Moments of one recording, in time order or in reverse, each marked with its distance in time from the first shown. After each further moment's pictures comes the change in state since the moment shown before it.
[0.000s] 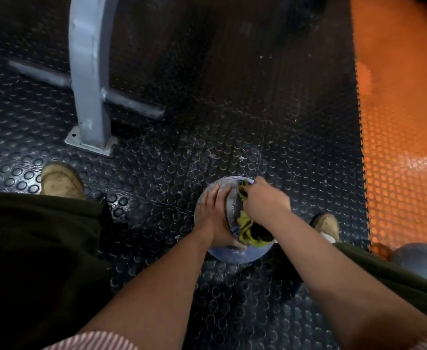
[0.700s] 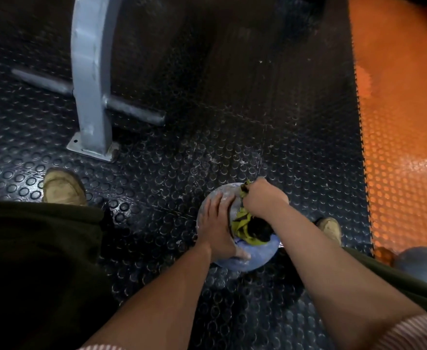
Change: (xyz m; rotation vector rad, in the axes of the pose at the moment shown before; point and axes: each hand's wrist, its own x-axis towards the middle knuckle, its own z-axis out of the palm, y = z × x) left_hand -0.010 -0.001 0.013 -0.056 0.093 0.091; right_hand 0.023 0.003 -0.008 0.097 -0.086 0.025
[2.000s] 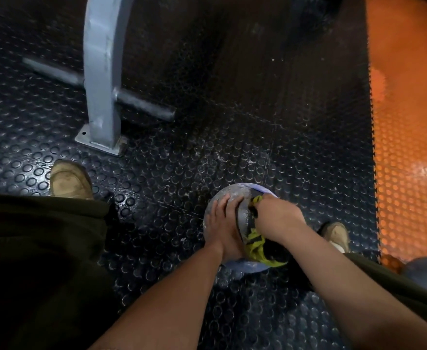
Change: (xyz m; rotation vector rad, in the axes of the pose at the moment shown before) left_hand -0.001 0.006 0.002 -0.109 0.016 -0.112; right_hand -0.027 0.001 0.010 -0.179 -0.006 -0.109
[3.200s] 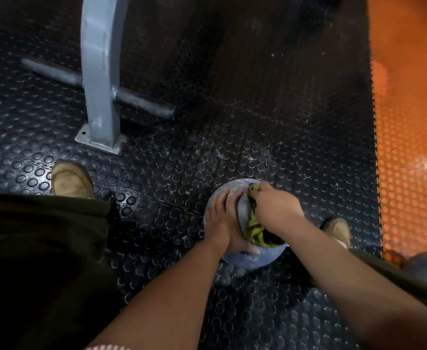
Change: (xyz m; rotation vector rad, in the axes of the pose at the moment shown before) left_hand 0.006 0.008 -0.014 0.070 -0.125 -0.081; right_hand 0.010 0.002 0.002 -0.074 0.090 -0.038
